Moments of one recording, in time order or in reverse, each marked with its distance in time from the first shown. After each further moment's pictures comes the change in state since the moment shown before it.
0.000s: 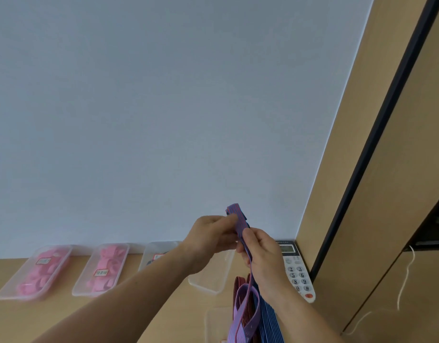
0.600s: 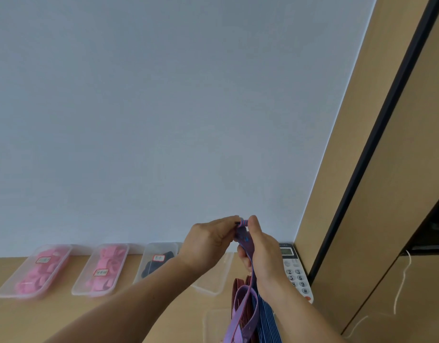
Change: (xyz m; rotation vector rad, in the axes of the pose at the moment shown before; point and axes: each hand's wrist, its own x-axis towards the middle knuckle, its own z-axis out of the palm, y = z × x) left_hand -0.006 -0.017 -0.005 1.020 0.326 0.958; right_hand -0.005 -0.025 0.008 -0.007 -0.002 0.171
